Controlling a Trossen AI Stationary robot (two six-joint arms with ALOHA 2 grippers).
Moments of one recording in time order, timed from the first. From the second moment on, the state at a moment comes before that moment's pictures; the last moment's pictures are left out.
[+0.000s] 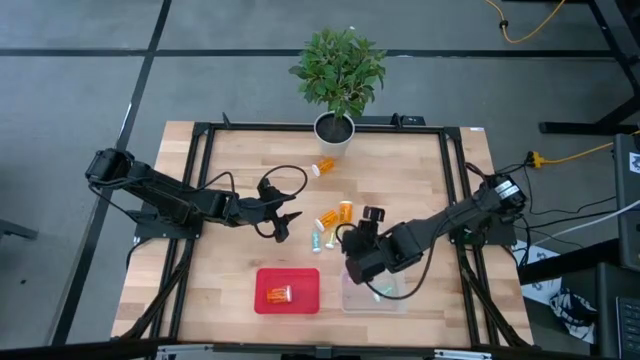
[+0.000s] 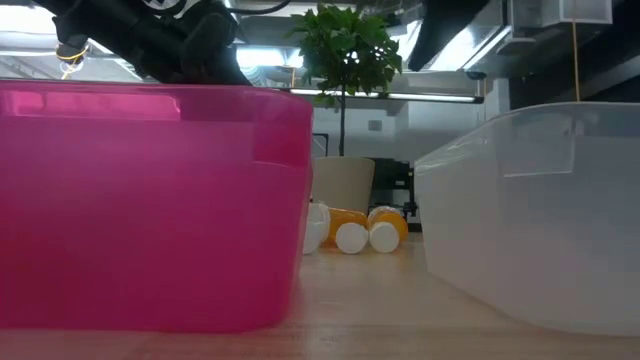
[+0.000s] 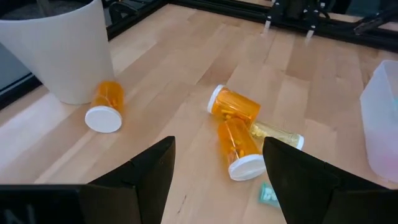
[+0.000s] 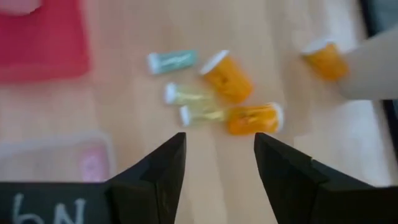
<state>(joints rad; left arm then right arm) -0.18 1.27 0.57 0.19 -0.54 -0.37 0.45 1.79 1.58 -1.09 0.56 0.55</state>
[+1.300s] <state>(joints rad) -0.19 1.19 0.57 0.03 -0.68 -0.49 0.14 1.94 1.33 -0.74 0.15 0.94</state>
